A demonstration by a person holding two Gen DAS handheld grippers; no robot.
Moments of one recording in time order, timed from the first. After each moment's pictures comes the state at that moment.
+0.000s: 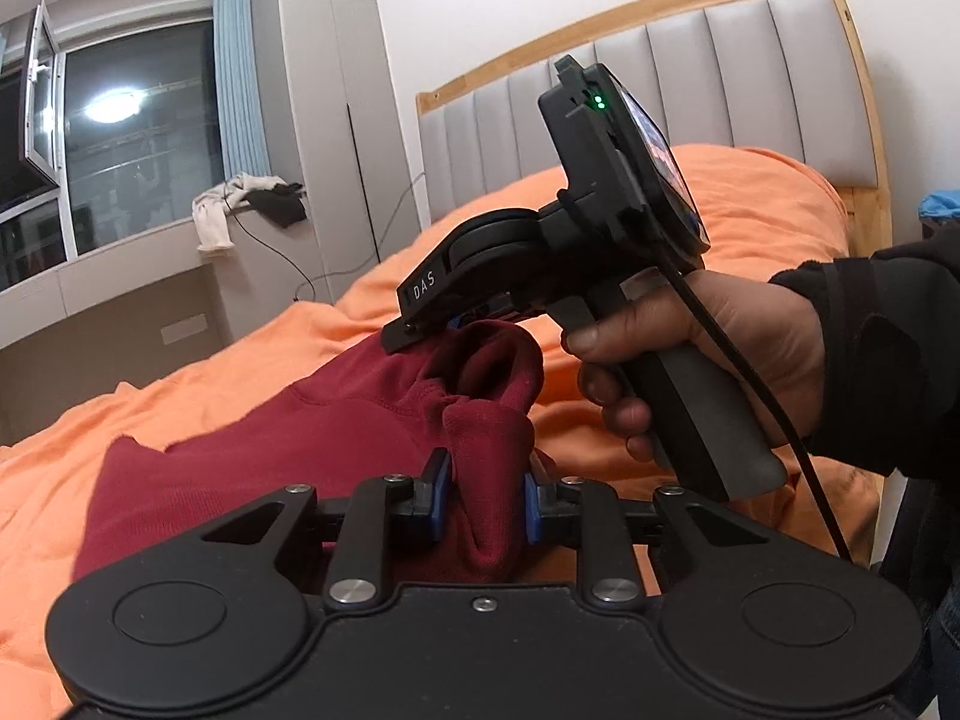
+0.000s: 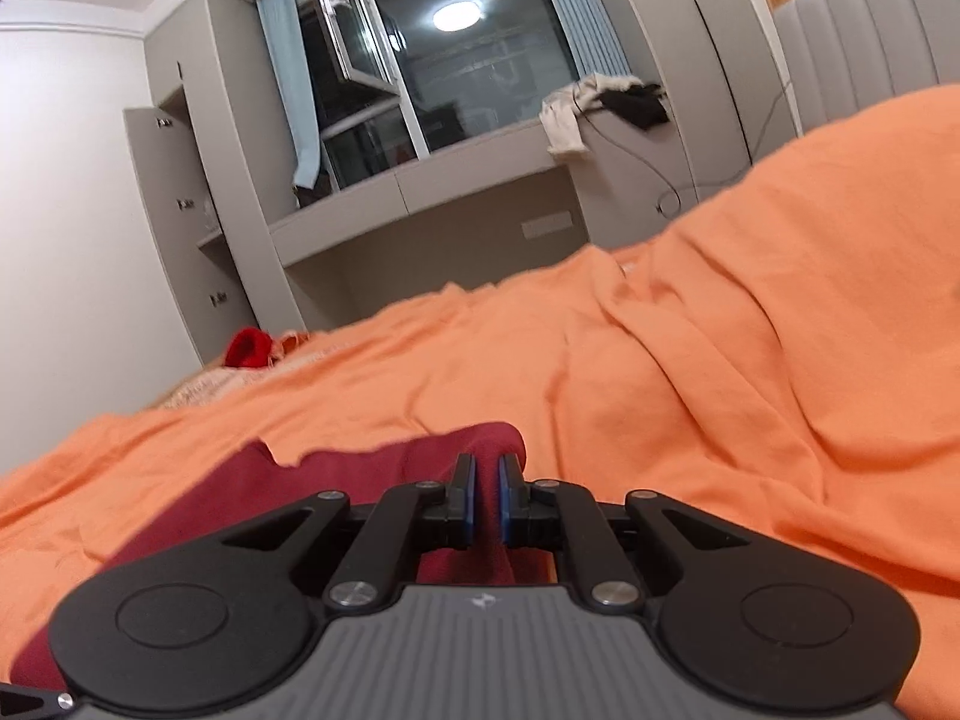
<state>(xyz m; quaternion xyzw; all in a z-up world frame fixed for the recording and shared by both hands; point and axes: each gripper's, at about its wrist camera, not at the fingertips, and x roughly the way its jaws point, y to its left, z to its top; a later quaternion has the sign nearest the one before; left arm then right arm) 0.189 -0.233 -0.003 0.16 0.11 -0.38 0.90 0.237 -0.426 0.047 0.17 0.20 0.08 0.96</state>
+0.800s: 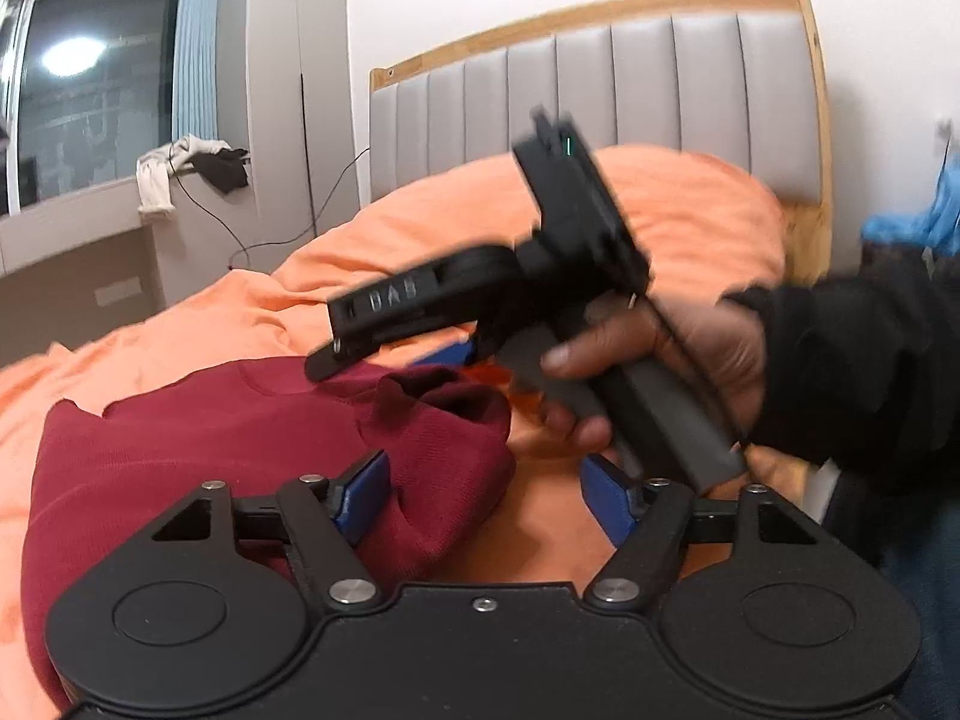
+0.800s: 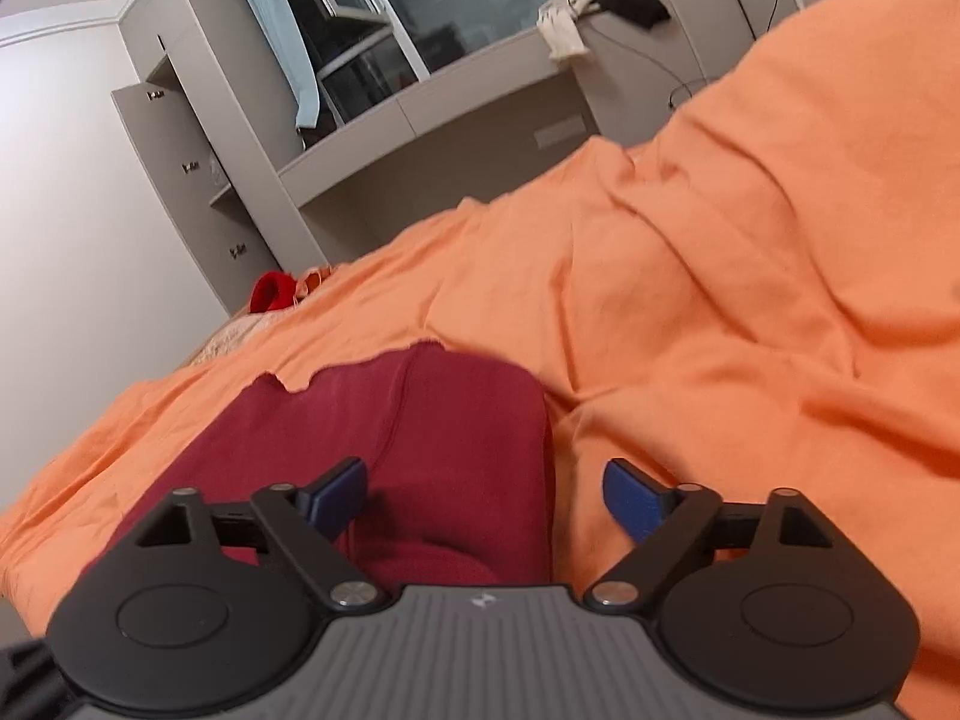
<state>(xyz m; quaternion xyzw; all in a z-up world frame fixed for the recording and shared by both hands) 0.199 -0.217 0.001 0.11 0.15 -0.45 0.87 0.247 -0.432 0.026 0.21 0.28 0.12 0.93</state>
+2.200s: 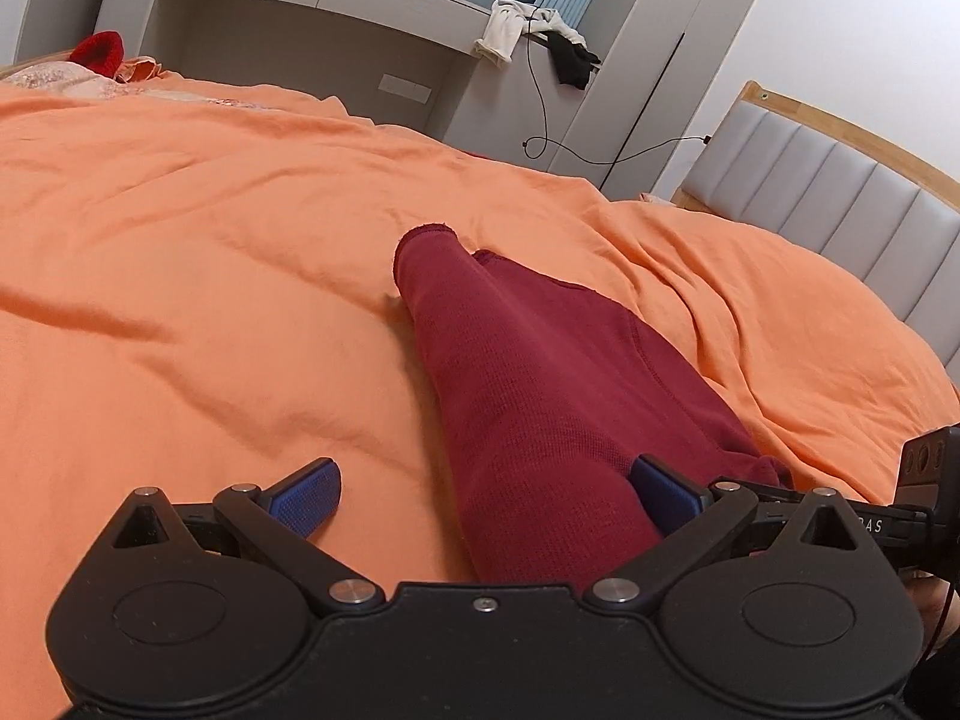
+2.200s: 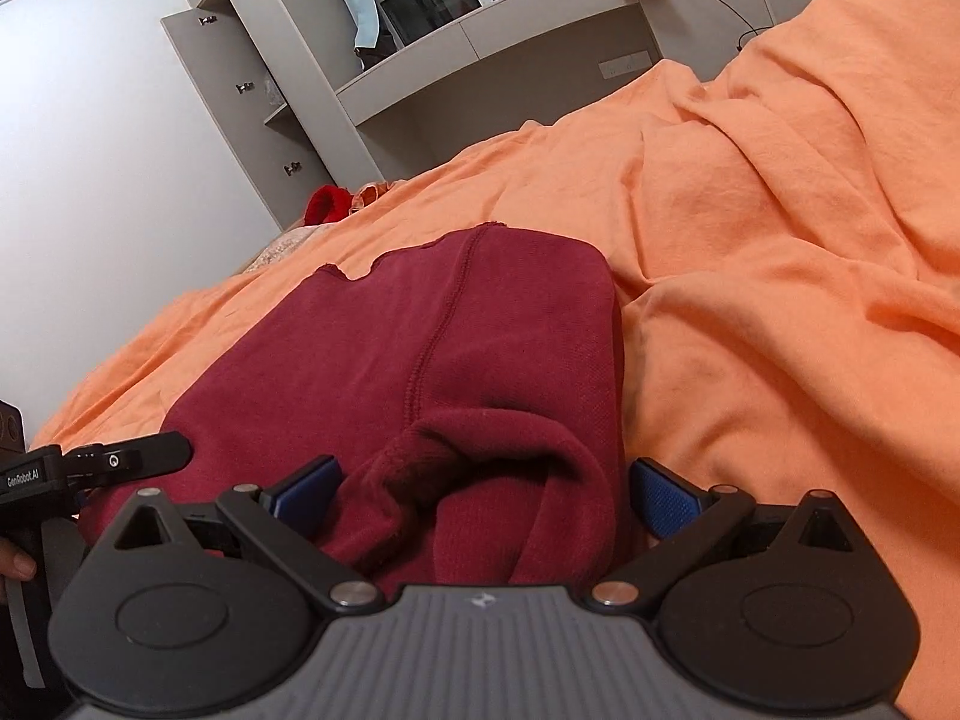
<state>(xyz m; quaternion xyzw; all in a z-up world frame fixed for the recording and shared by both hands) 0.302 -0.091 0.001 -0.14 0.32 -0.21 0.91 0.227 -0.418 0.013 0.18 0.33 0.20 0.91</state>
